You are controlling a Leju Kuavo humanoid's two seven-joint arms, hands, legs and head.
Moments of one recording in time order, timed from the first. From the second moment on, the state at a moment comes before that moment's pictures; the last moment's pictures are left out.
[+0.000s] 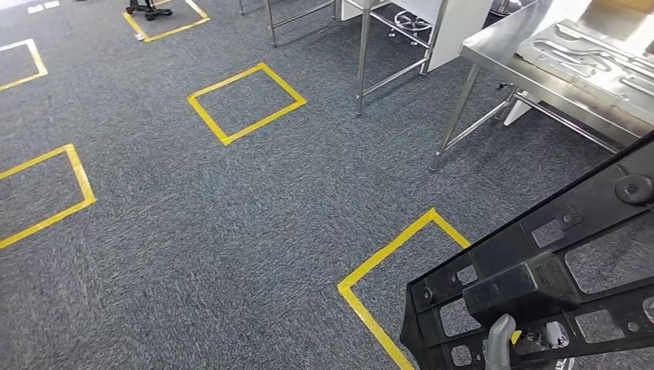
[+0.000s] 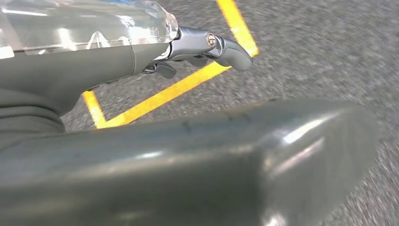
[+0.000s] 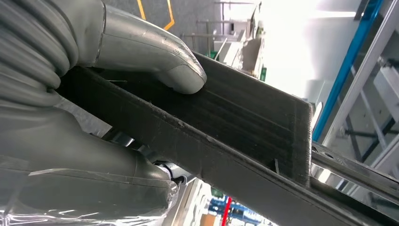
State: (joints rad) left arm -0.03 0.01 0.22 -0.19 0.05 0.19 -0.48; right arm 0.54 0.28 -0.01 -2.02 0.23 -0.13 -0.70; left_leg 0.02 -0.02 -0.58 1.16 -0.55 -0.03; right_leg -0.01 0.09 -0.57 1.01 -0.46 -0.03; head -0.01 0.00
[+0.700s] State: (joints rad) left arm -0.03 0.00 0.24 -0.19 0.04 0.18 -0.49; right arm 0.54 0.32 -0.05 -2.03 0.22 -0.07 -0.70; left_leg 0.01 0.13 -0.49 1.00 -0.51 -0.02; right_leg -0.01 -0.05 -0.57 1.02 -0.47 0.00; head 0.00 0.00
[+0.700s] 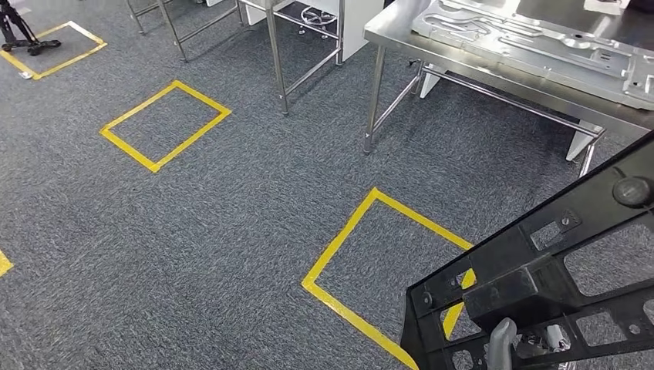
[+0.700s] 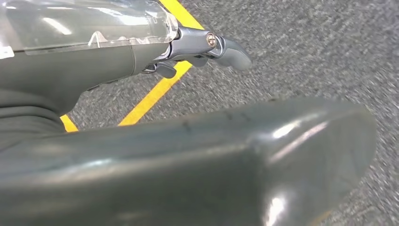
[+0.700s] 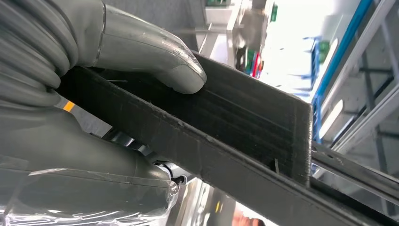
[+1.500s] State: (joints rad) left arm -0.02 0.00 0.29 -0.20 0.02 0.15 -0.49; right arm 0.54 0.34 -0.07 -2.00 0.32 -0.20 -0.70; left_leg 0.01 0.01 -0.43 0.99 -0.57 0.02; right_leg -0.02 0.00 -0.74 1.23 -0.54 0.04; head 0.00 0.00
